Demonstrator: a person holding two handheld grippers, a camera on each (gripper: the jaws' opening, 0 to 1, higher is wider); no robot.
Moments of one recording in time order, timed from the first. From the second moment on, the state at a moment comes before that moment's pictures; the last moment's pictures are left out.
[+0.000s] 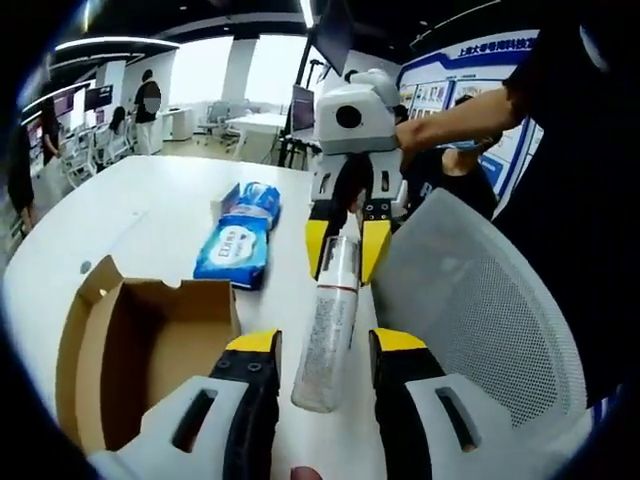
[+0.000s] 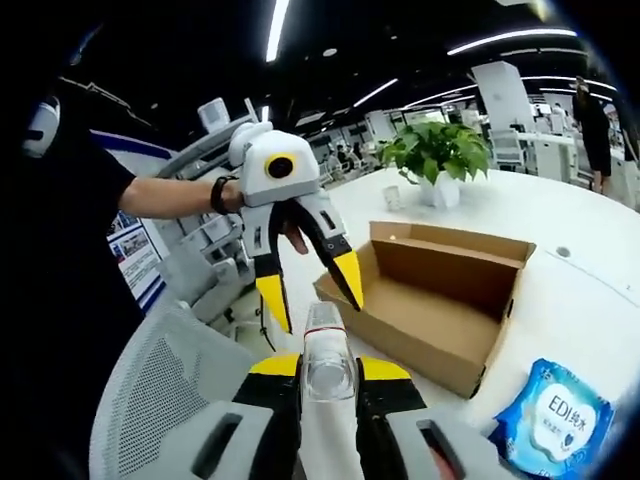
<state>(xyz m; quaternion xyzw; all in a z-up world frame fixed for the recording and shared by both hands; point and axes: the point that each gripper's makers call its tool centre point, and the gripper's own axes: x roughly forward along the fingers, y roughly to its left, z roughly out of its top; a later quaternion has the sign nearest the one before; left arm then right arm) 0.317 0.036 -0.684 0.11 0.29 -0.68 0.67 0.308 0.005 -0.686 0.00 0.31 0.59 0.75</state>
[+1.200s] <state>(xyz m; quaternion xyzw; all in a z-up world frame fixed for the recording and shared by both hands) 0.322 0.066 -0.704 0.08 0.31 -0.58 0.75 0.328 -0.086 -0.690 -0.01 0.33 0.50 0.80</state>
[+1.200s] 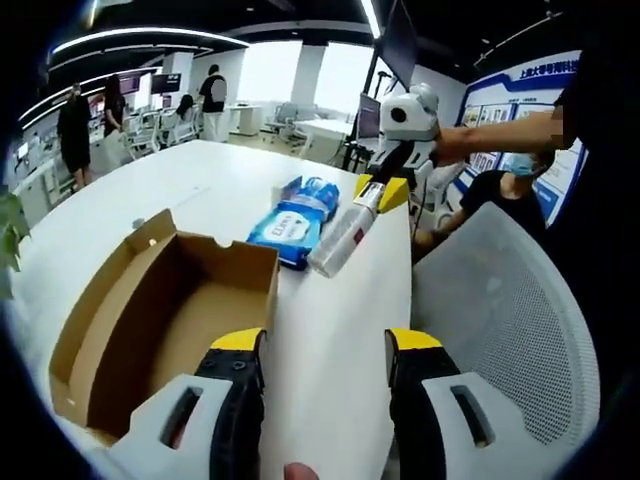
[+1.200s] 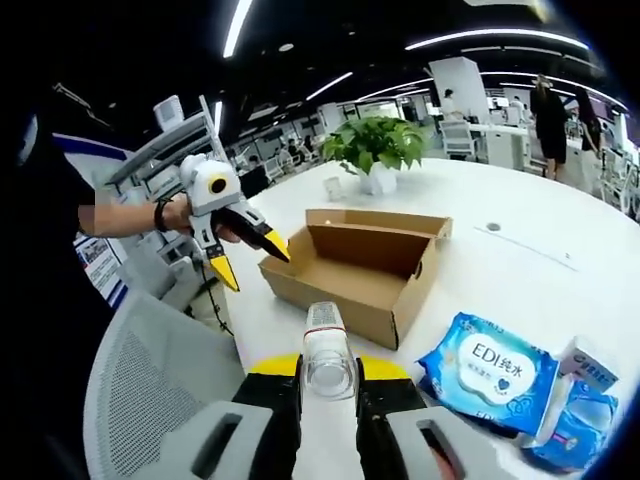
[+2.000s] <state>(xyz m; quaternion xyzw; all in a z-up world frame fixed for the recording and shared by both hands) 0.326 0.093 -0.714 0.04 0.32 -0.52 0.79 0.361 -0.141 -0.698 -0.03 0.36 0.45 0.82</state>
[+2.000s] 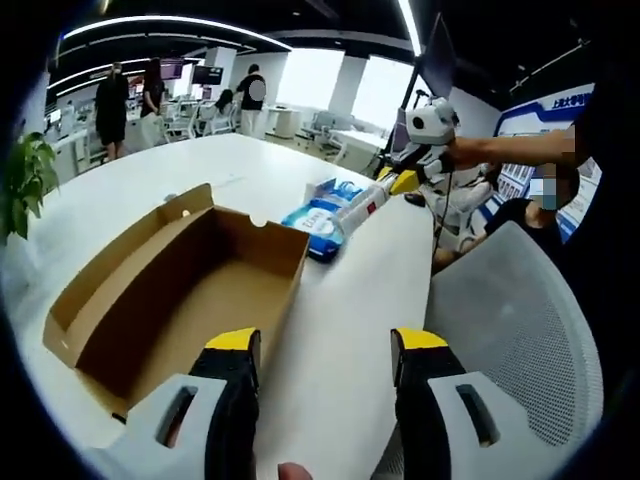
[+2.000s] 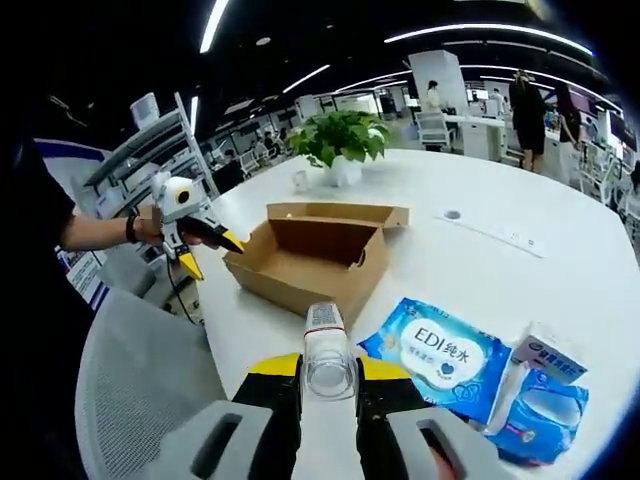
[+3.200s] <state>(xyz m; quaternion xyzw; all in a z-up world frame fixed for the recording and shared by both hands) 0.307 0.111 -0.716 0.00 0.34 -0.43 0.83 0.481 -0.212 -0.704 -0.20 0.40 0.44 0.78</state>
